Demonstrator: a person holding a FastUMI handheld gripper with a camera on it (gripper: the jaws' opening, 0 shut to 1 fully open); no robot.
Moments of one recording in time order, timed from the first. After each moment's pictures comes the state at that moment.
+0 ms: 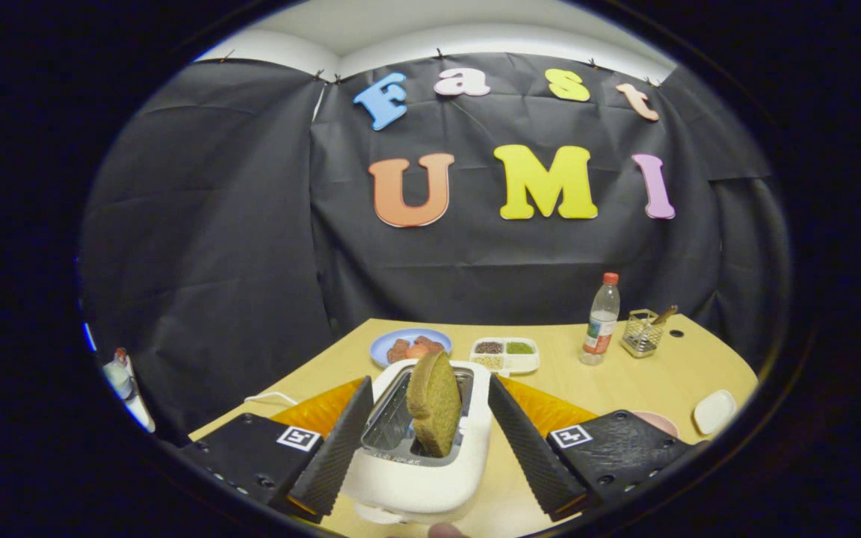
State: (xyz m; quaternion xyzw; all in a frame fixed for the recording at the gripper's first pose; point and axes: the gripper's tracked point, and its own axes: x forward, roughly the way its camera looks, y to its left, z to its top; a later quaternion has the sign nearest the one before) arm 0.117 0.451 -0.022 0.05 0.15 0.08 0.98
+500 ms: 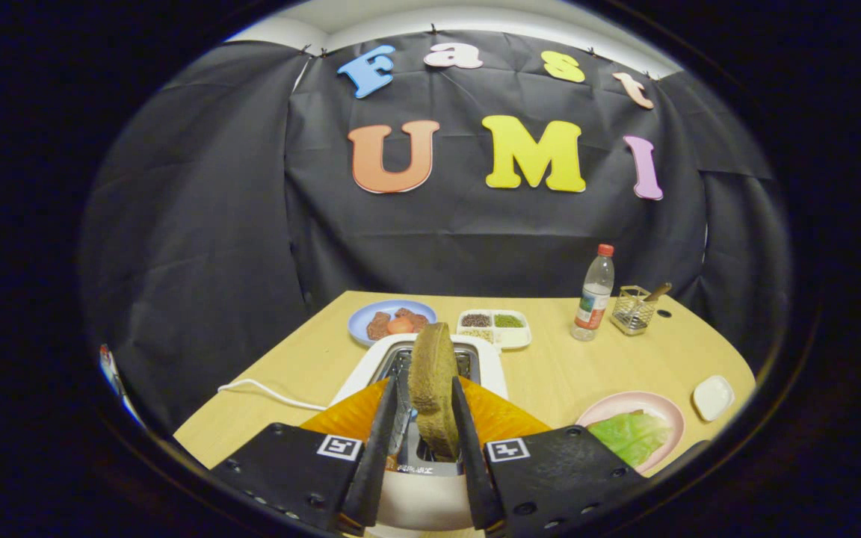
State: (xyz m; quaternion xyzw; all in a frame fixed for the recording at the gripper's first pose) arm 0.137 0.462 -0.052 0.04 0.20 0.03 0.98
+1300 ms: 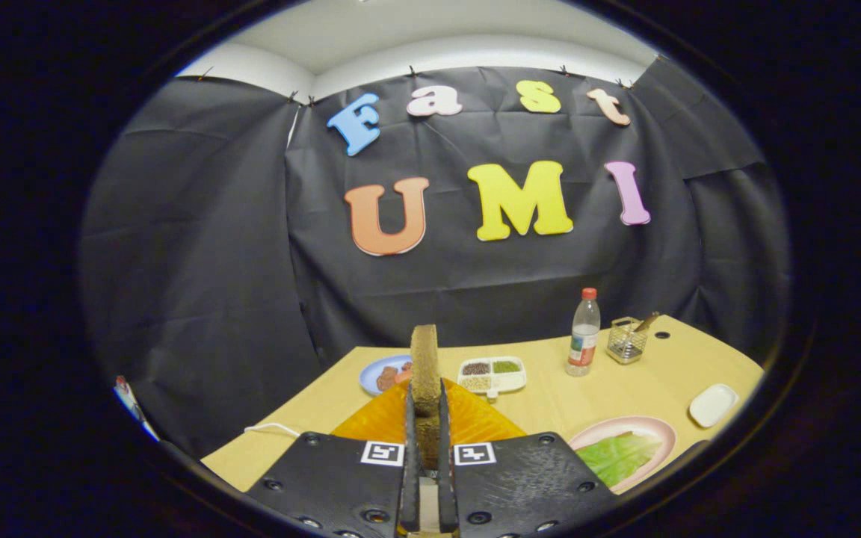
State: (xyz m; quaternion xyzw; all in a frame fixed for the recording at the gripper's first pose) arm 0.114 0.431 0.037 0.10 0.09 0.06 0.99
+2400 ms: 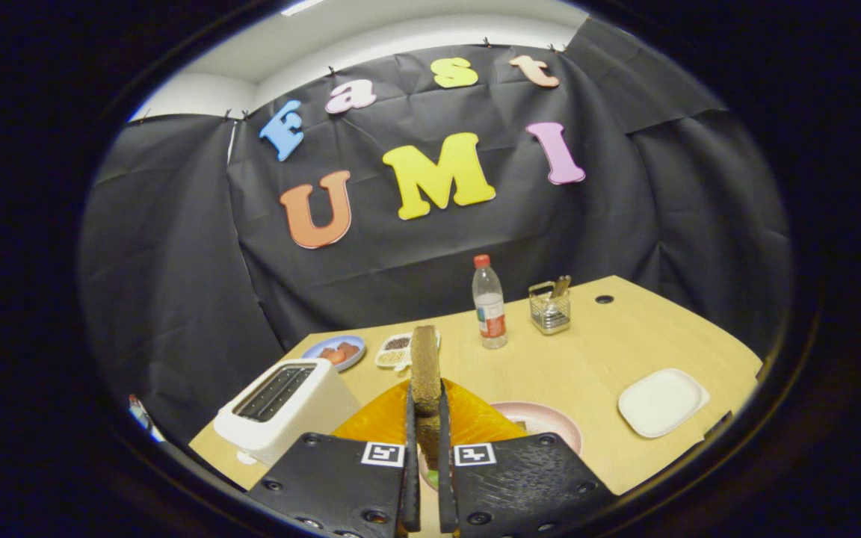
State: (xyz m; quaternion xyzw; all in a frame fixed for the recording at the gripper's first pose) arm 0.085 0.242 -0.049 0.16 0.17 0.02 0.97
